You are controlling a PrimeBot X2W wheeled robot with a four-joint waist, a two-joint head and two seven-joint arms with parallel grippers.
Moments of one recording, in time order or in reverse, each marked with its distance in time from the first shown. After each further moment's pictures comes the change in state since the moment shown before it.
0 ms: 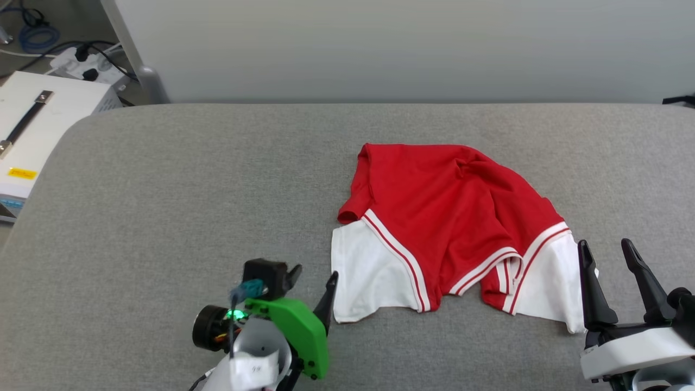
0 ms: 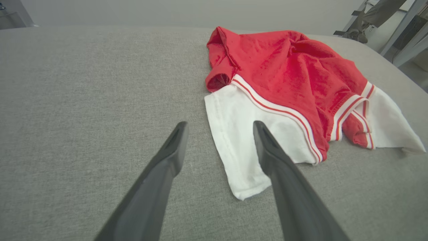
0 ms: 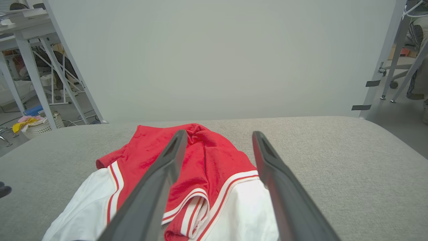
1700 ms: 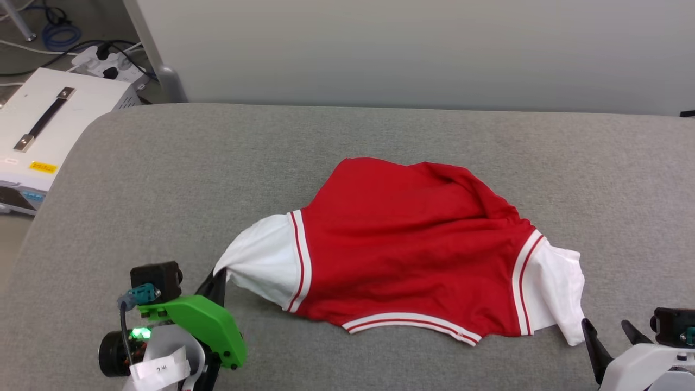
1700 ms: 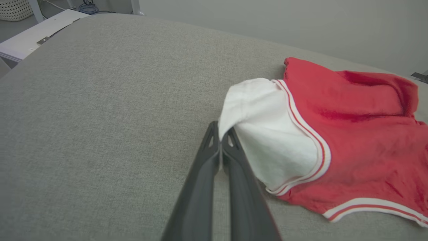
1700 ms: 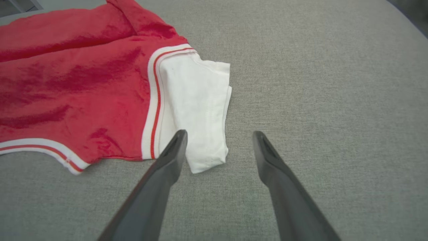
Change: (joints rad) left arm 0.077 0.137 0.170 -0.140 -0.130 0.137 0.073; right arm 0.055 0.004 -0.095 0.090 -0.047 0.000 0.441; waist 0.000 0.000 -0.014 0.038
